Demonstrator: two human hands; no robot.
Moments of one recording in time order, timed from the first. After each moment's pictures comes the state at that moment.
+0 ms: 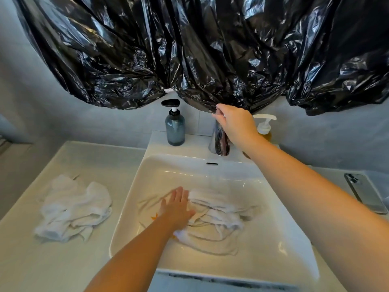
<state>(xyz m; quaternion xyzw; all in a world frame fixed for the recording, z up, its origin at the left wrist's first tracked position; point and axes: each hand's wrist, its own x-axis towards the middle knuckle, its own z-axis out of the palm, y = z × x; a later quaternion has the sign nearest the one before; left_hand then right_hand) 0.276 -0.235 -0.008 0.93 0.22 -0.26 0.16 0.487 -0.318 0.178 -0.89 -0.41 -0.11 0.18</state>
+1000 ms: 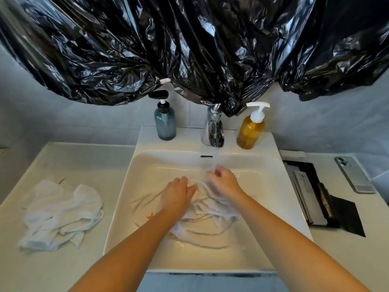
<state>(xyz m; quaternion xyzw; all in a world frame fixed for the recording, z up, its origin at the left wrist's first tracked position) 0.295 -0.242 0.009 0.94 0.26 -0.02 0.23 0.406 -0.365 0.027 -0.85 -0.11 0.26 0.45</state>
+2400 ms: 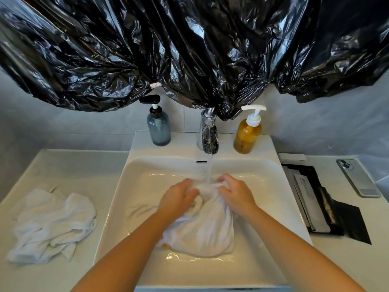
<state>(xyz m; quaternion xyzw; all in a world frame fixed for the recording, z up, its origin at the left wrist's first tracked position) 0.316 -0.232 -0.006 0.90 0.21 -0.01 0.37 0.423 -0.413 0.015 -0.90 -0.23 0.19 0.33</state>
